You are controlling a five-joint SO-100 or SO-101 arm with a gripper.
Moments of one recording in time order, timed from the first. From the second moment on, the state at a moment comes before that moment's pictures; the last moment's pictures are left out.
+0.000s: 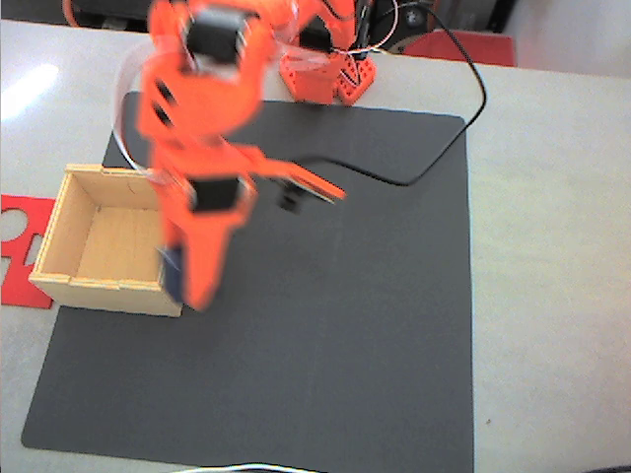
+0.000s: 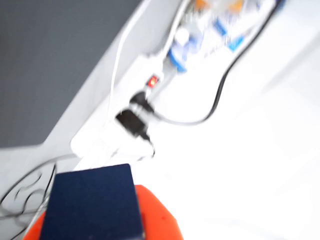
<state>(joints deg) 13.6 76.0 46.0 76.3 -50.4</state>
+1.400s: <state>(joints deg) 36.9 51.9 46.1 79.2 -39.3</state>
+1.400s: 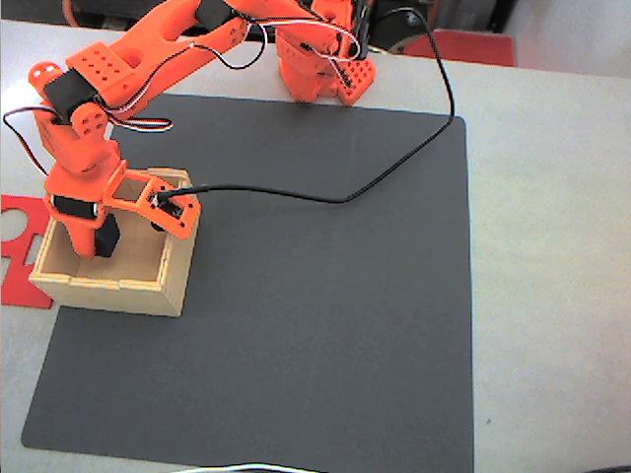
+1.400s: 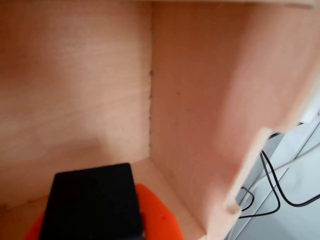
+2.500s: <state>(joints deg) 36.0 50.3 46.0 83.5 -44.1</state>
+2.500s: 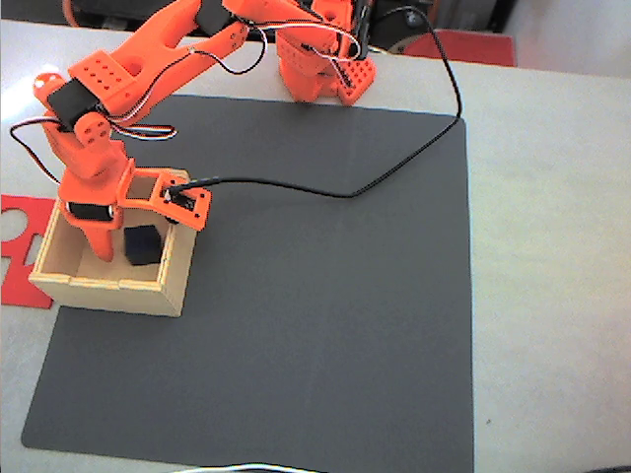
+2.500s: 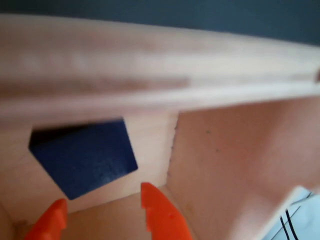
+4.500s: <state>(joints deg) -7.5 190.5 149.5 57.0 -31.9</state>
